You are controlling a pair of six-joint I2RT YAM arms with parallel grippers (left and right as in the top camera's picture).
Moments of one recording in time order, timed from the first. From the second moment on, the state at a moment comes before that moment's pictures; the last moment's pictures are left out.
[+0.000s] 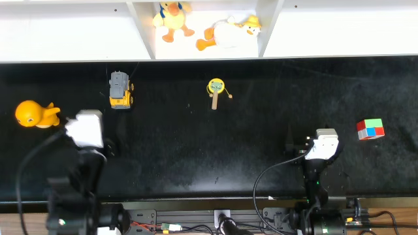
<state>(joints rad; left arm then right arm) 0.10 0.49 0.53 -0.41 0.09 0.07 0.01 0.01 0.12 -0.33 0.00 -0.02</state>
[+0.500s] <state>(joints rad) 0.70 0.98 0.81 -0.42 0.68 0.41 0.01 0.01 0.12 -0.33 0.00 -0.02</state>
